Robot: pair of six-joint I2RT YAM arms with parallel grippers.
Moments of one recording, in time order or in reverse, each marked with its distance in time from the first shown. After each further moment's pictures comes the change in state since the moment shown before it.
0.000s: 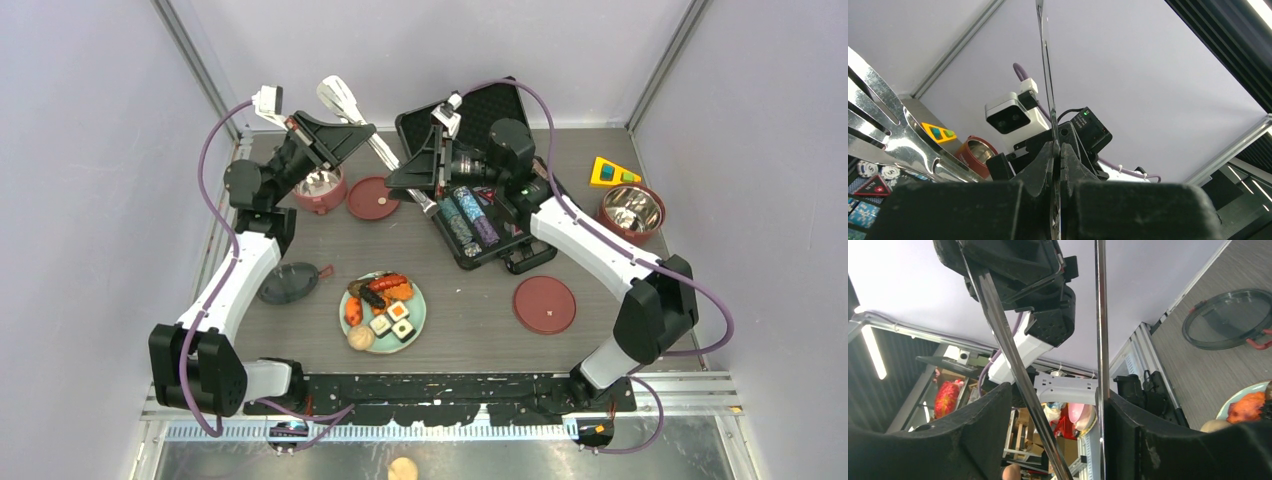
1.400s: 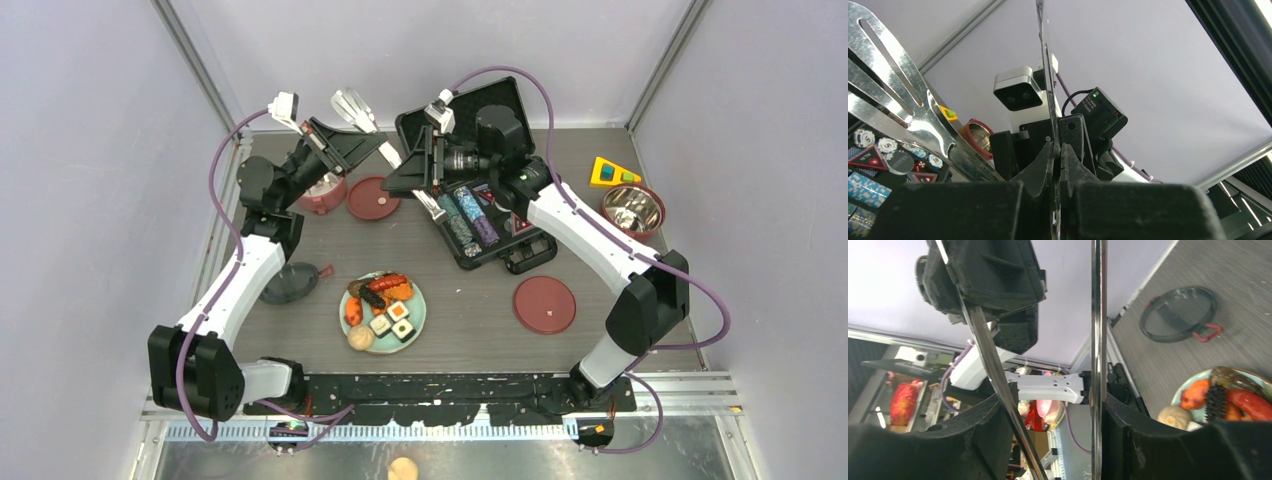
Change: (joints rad) left arm -0.055 -0.016 -0.019 -0.151 -0.050 0.034; right arm 0.001 0.059 0.165 -0.343 0.026 -0.257
